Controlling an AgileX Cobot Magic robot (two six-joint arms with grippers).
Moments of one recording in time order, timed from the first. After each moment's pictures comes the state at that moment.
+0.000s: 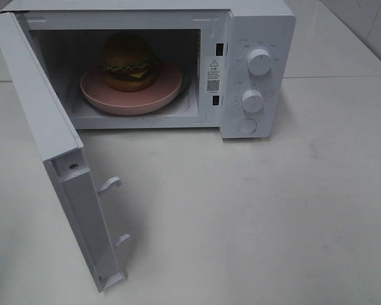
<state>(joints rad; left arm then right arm) 0.05 0.16 -0.52 -0.09 0.82 0.03 0.12 0.00 -0.51 -0.08 1.04 0.05</state>
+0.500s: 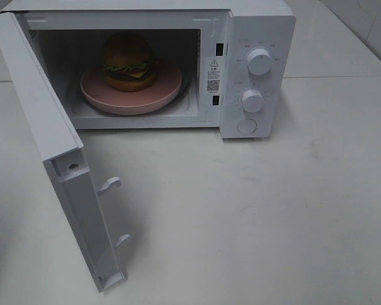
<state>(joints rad) 0.05 0.56 -0.50 -0.10 0.51 0.03 0.12 0.00 -0.51 -0.08 1.04 0.05</state>
